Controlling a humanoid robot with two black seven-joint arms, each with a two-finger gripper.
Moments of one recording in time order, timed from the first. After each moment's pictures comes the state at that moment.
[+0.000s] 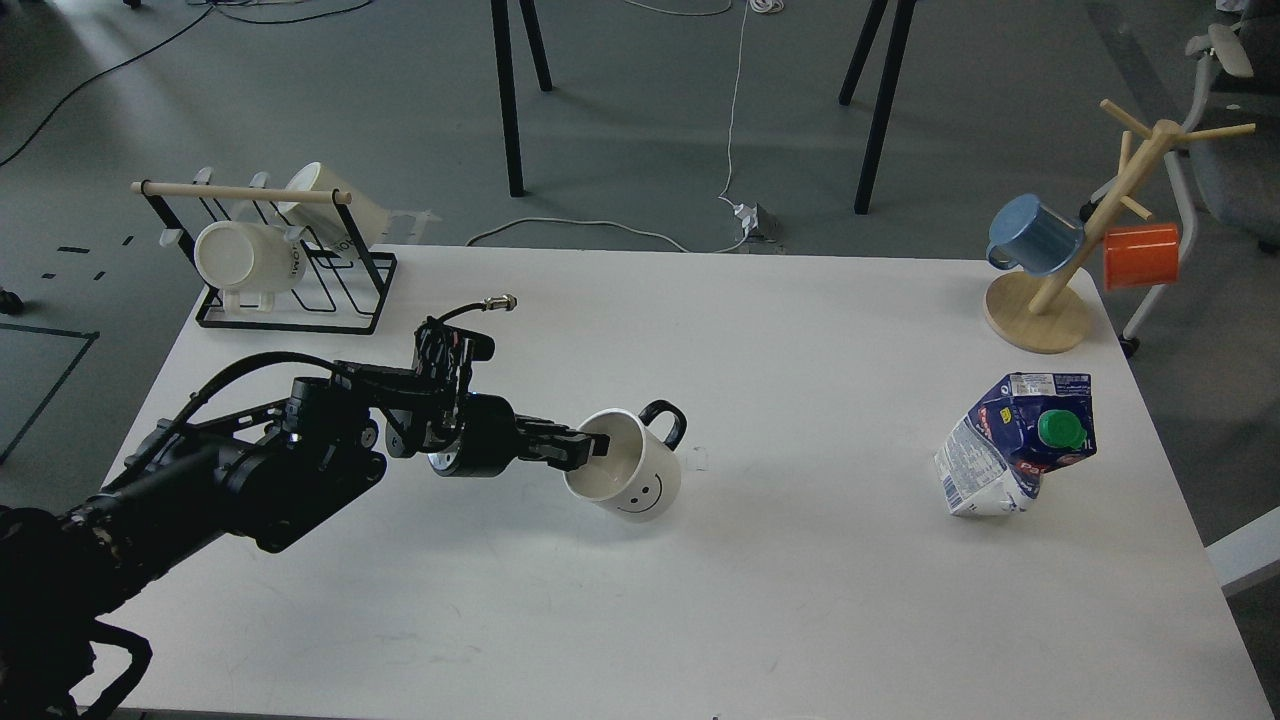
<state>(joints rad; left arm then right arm) -0.75 0.25 -0.39 -0.79 1.78 -0.43 -0.49 0.48 -0.99 0.54 0.82 0.47 0.49 0.49</state>
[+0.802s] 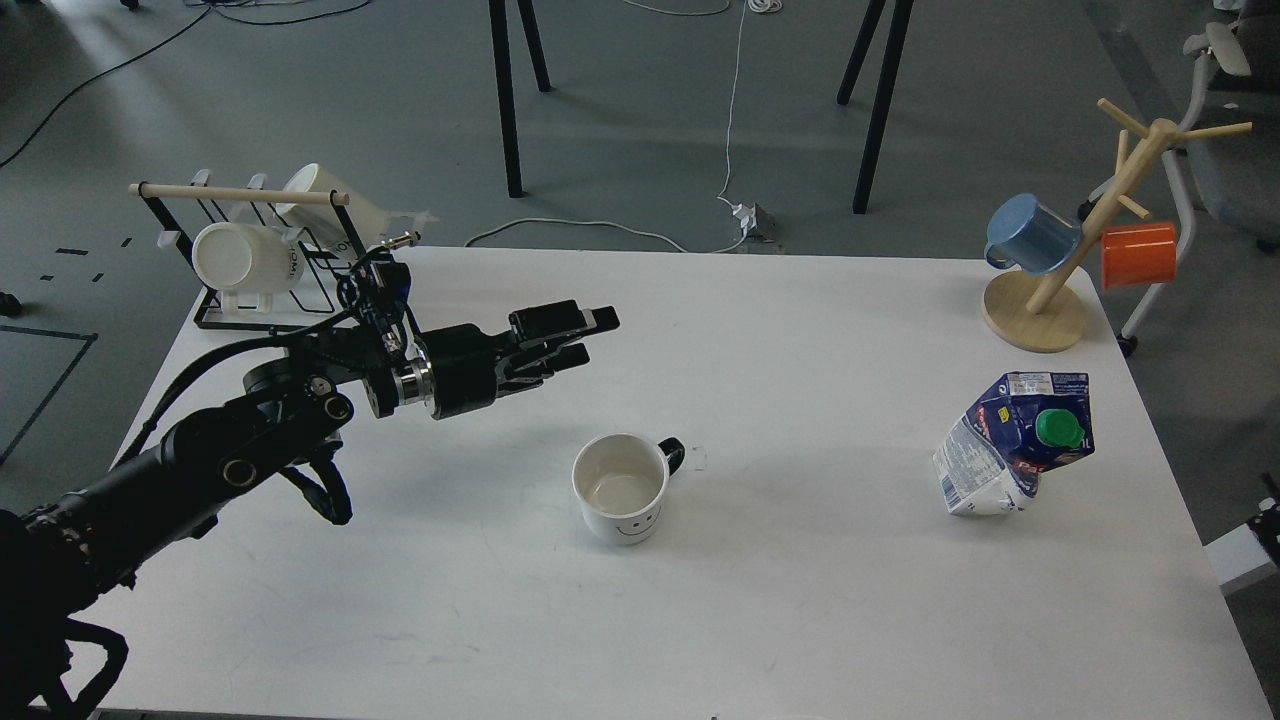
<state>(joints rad) -0.74 0.31 -0.45 -0.78 0.97 -0.49 -0.49 -0.01 -1.00 0.53 1.16 0.77 0.49 0.49</state>
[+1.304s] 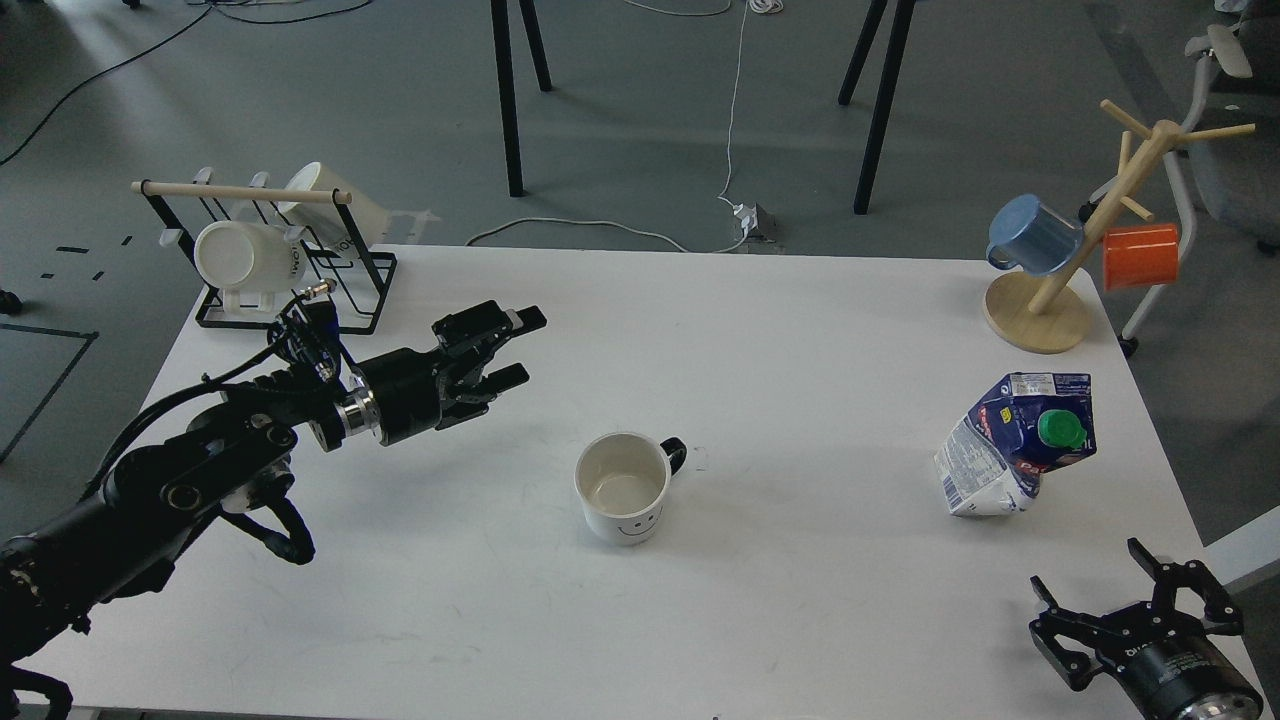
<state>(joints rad) -0.65 0.37 -0.44 -0.78 0.88 -0.49 -0.49 -0.13 -0.79 0.52 1.37 0.65 0.49 0.49</state>
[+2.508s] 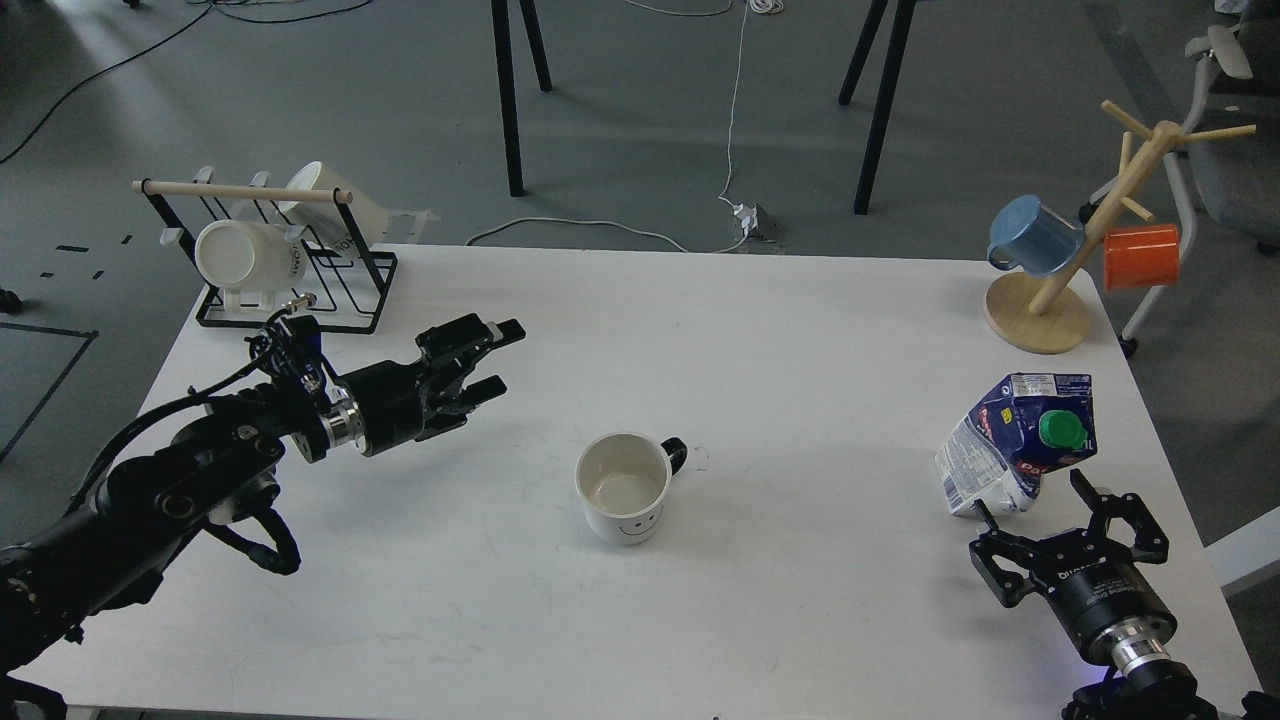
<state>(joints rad) -0.64 0.37 -0.44 -0.71 0.88 -0.49 -0.49 0.04 -0.62 0.53 1.25 0.66 0.49 0.49</state>
